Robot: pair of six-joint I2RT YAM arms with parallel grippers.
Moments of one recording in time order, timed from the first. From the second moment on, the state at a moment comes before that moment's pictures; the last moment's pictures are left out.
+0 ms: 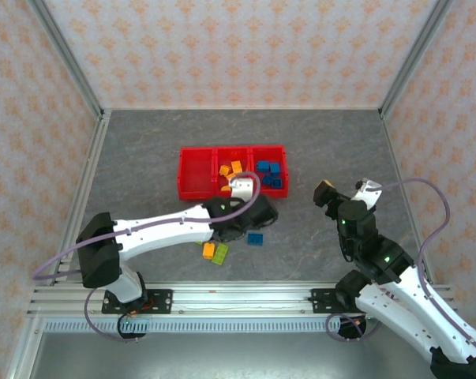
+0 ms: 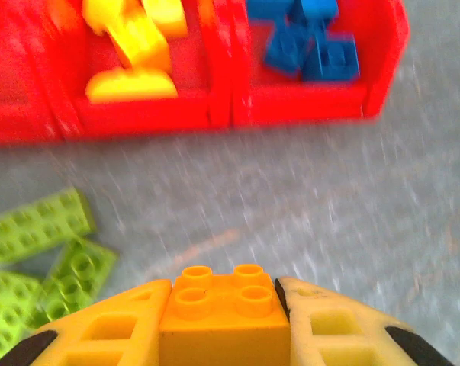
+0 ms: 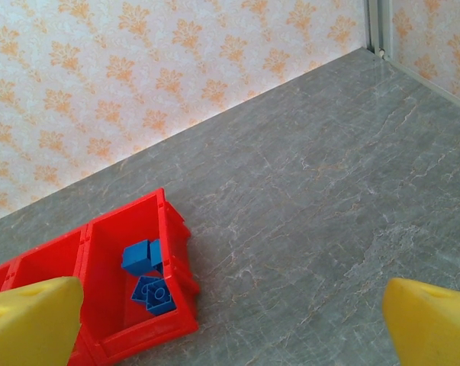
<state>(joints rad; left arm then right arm) -1.07 1.60 1.30 -0.81 -0.56 -0.98 0.64 0.52 0.65 -0.57 0.67 0.68</state>
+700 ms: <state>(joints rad) -0.66 1.93 1.59 -0.62 -0.57 -0.62 0.64 0.52 0.65 -0.57 0.66 0.68</state>
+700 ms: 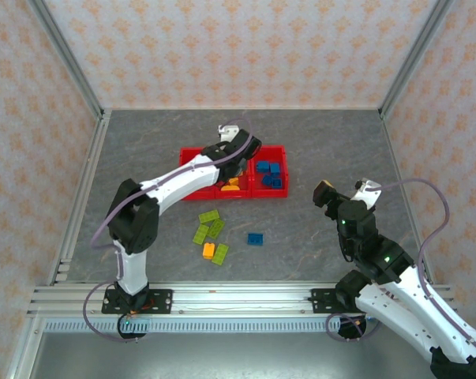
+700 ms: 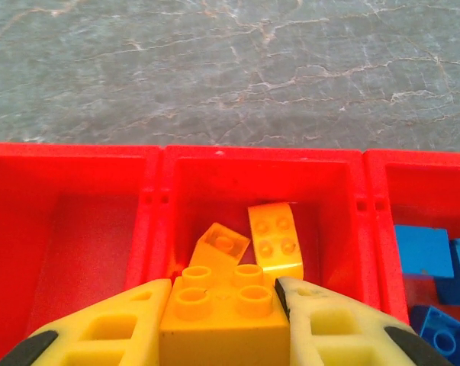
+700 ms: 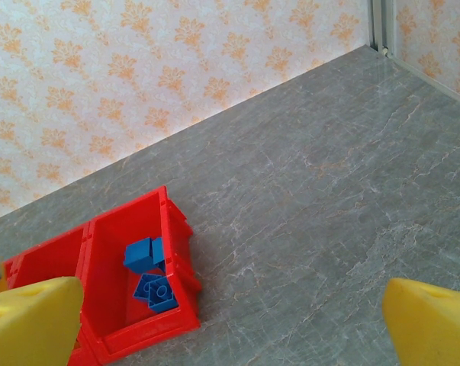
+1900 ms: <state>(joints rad) -0.58 1.74 1.44 -0.42 -0.29 -0.59 0.64 0.57 0.66 -0.58 0.60 0.70</state>
